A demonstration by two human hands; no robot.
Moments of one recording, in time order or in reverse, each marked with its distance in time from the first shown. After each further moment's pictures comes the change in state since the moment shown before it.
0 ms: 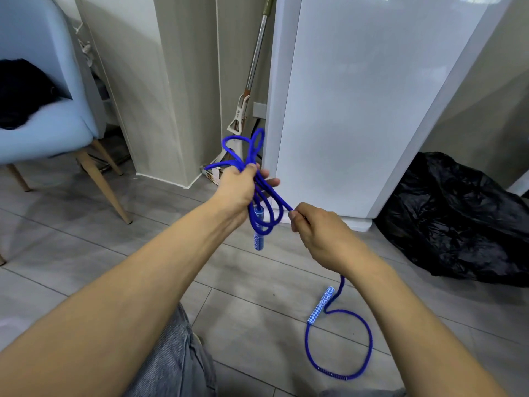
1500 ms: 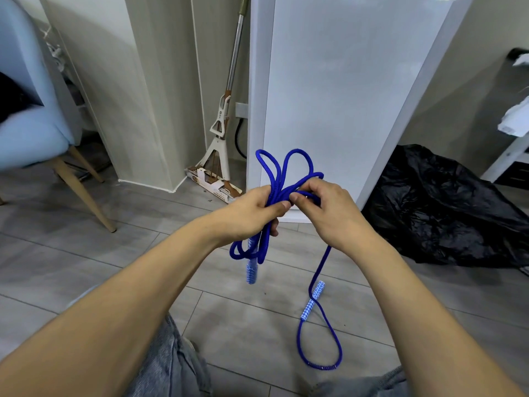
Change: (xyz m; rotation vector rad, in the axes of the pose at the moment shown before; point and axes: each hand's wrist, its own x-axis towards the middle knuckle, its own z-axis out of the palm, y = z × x) left_hand -0.020 -0.019 -0.003 0.835 -0.658 0.135; right_hand 0.003 0.017 -0.030 0.209 0.226 0.000
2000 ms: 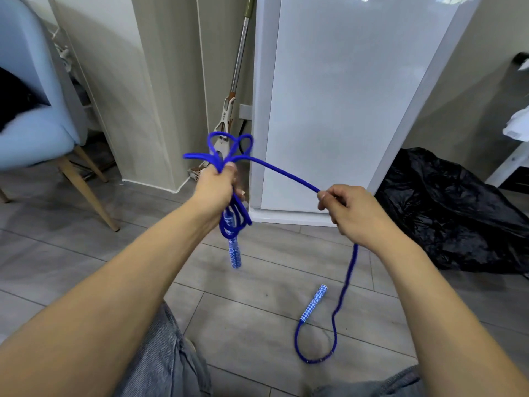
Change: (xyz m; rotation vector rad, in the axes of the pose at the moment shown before) left_hand 0.015 -0.009 -0.037 -0.524 0.679 -0.089; right_hand 0.004 0.024 -0.023 -0.034 -0.025 0.139
